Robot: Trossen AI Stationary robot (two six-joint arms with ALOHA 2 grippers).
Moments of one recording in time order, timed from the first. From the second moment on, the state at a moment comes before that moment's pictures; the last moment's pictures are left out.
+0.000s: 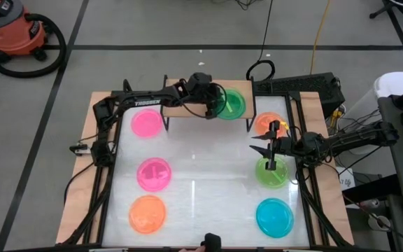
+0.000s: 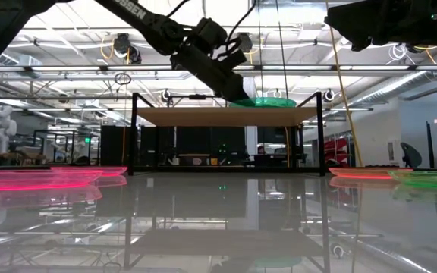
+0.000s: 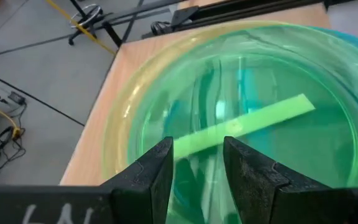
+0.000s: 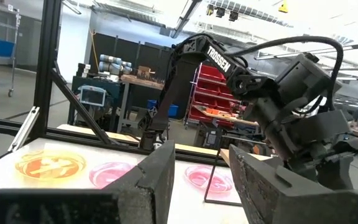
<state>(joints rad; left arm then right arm) 0.45 1.98 1.55 -0.09 0.11 0.46 0.15 0.62 0.14 0.68 0.24 -0.26</state>
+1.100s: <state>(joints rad) 0.28 1.40 1.35 -0.18 0.24 0.35 0.15 0.62 0.28 0.13 0.47 -0.07</state>
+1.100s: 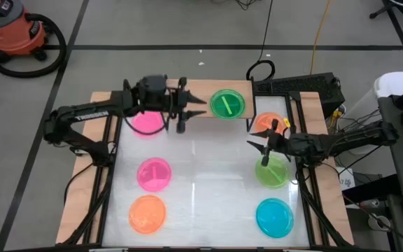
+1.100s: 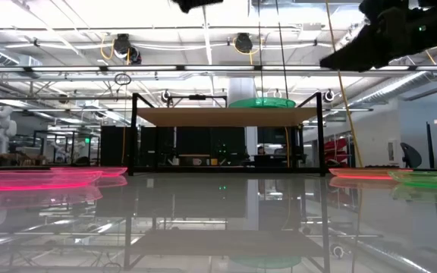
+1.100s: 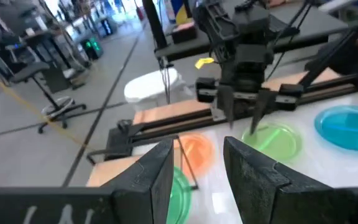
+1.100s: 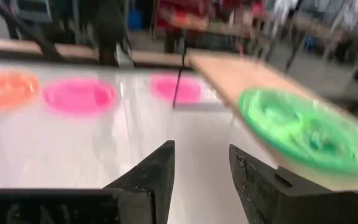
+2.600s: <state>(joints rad) 0.19 1.11 0.49 0.77 0.22 0.10 -0.10 1.14 0.33 -0.41 0.57 0.40</state>
